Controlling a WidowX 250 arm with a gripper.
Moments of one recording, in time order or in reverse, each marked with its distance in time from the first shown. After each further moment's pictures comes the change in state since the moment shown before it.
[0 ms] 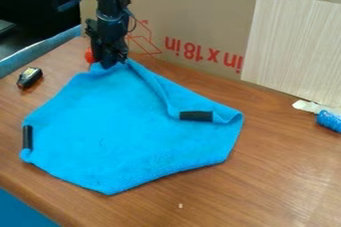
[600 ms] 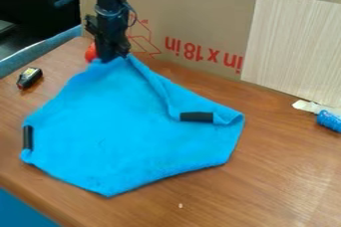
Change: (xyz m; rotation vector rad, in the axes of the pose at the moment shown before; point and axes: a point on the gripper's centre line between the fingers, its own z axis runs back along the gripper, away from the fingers) arm 0.002 -0.001 0.009 -0.017 -0.031 0.030
